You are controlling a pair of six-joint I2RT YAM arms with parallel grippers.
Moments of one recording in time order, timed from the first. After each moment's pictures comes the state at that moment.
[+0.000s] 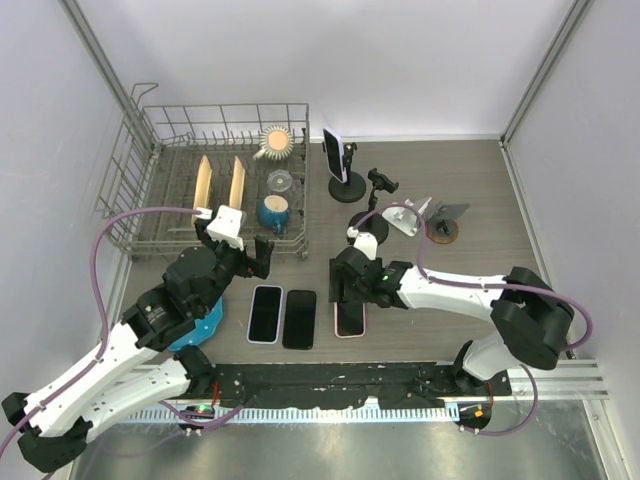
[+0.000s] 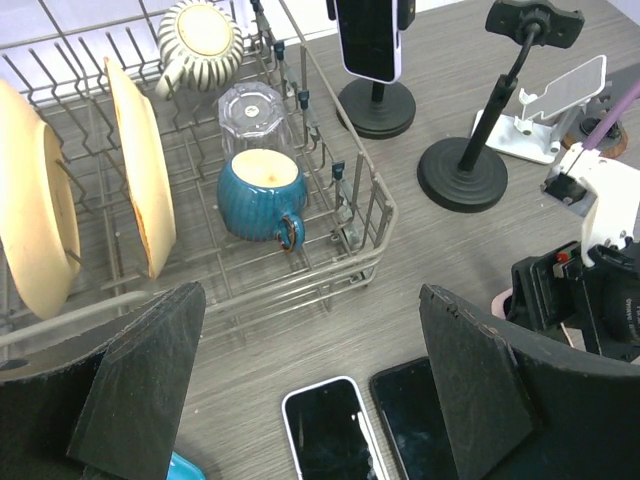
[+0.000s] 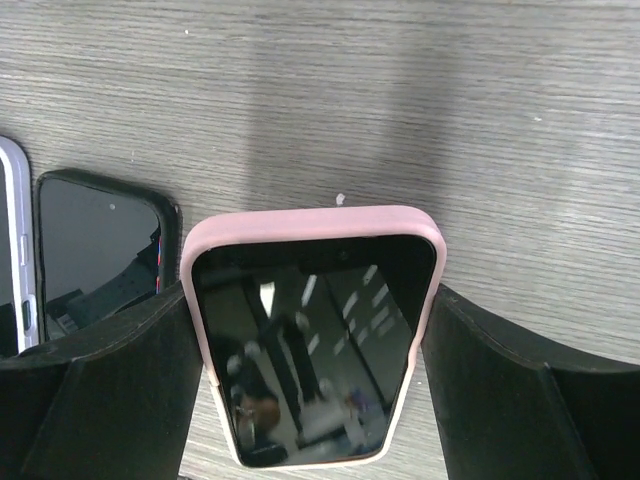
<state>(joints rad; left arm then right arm) -0.84 0.67 0.81 -0.35 -0.47 -0.10 0.96 1.46 0.81 -0.34 0.30 0.81</state>
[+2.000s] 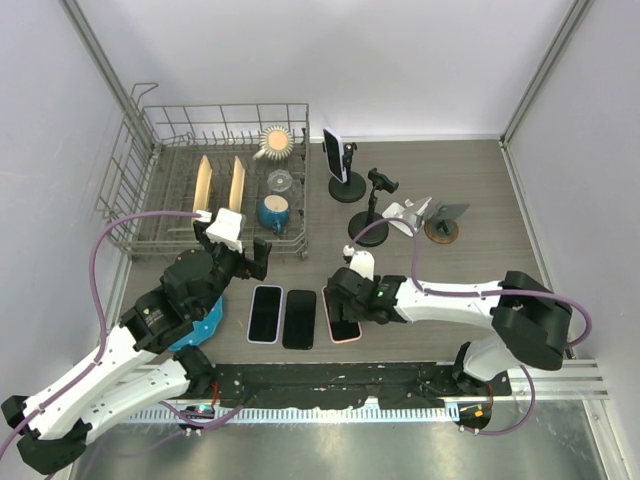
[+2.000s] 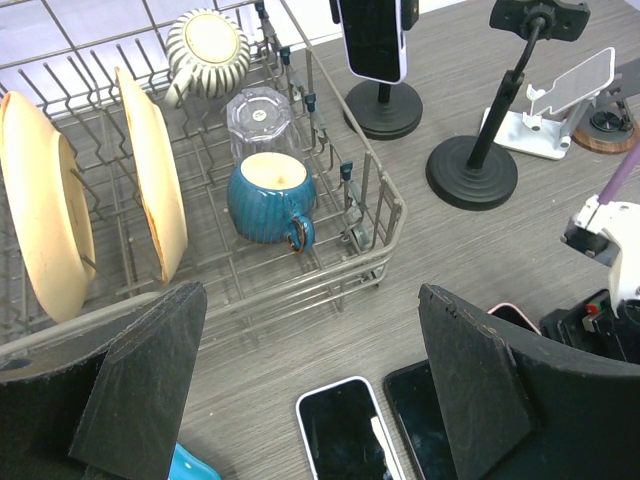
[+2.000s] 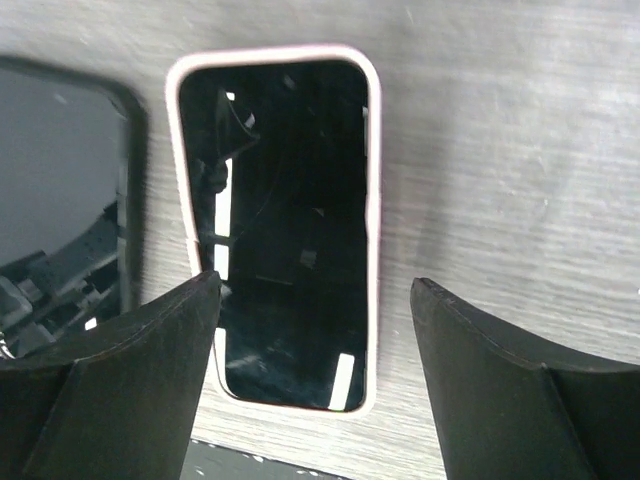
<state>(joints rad) -0.84 0.64 0.80 -0.34 -0.47 -0.05 1.09 1.48 0.81 -0.41 0.35 0.92</state>
